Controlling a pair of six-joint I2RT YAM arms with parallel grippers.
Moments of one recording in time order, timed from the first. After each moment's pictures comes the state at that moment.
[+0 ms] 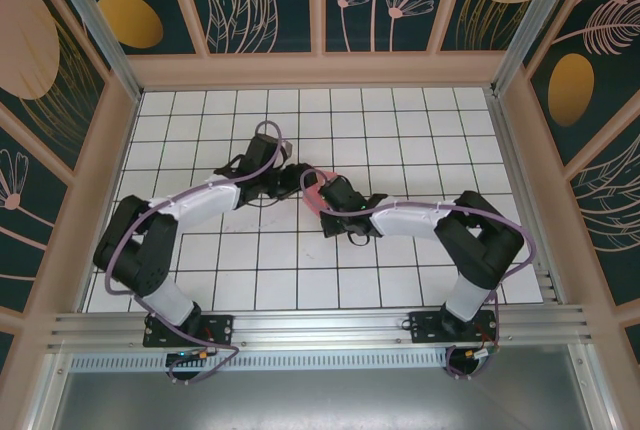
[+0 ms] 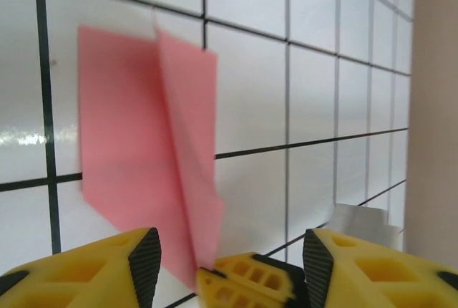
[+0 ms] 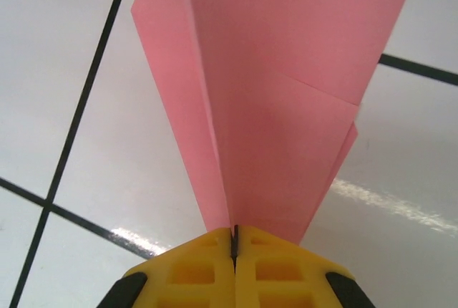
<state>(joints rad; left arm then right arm) -0.53 1.61 0.98 -0.13 0.38 -0.86 0.87 1.70 0.88 -0.20 0.05 0.48</state>
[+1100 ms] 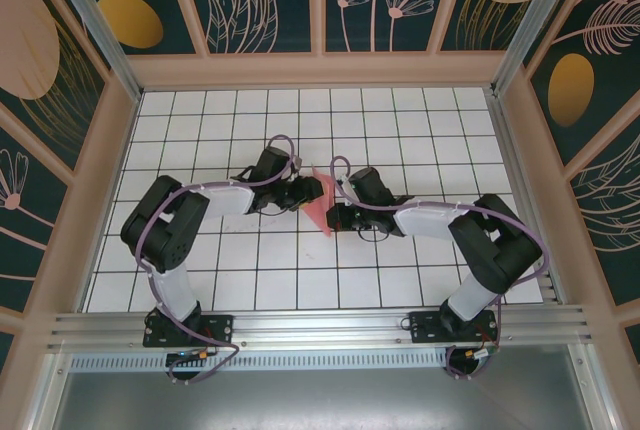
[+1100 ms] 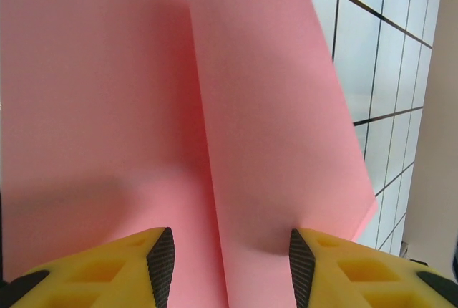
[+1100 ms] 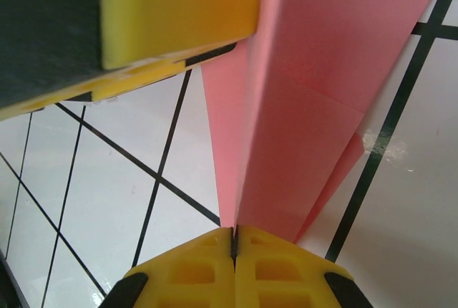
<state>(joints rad) -0.55 1.84 0.92 0.10 0.49 -0.91 0.69 1.62 0.72 0.05 -0.39 0.55</state>
